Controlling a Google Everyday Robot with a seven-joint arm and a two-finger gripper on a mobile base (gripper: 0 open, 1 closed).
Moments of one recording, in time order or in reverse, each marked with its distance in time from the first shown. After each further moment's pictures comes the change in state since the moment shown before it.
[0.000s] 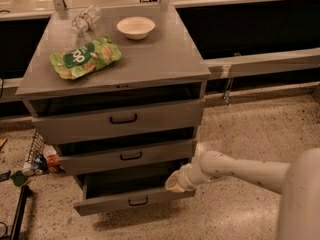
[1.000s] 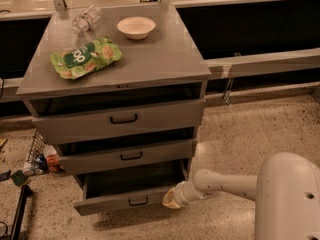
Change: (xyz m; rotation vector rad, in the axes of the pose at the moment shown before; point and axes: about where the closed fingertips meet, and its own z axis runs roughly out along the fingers) arm 0.062 0.039 0.093 -0.083 0.009 0.092
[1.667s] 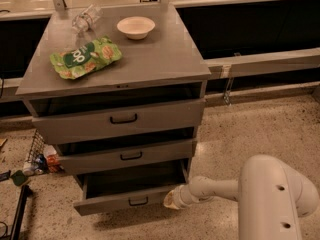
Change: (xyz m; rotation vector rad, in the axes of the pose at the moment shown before) arm 0.047 -0.027 0.053 0.083 0.056 -0.125
